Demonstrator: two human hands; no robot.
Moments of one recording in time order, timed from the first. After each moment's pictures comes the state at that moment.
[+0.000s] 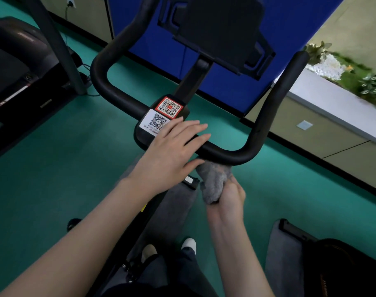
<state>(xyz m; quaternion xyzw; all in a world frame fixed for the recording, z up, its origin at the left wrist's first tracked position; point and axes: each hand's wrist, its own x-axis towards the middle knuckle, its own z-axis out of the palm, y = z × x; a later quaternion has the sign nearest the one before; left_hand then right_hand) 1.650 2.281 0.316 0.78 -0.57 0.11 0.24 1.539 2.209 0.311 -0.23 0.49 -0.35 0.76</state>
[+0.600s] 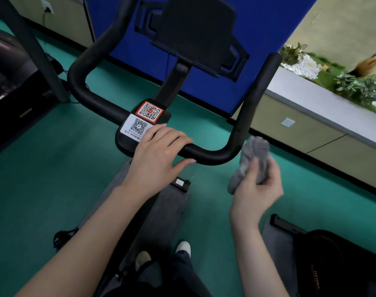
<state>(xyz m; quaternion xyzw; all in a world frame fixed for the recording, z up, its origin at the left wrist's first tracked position) 1.645 2.266 0.306 0.79 -0.52 0.13 0.28 1.502 2.157 0.316 -0.63 0.41 -0.55 0.37</state>
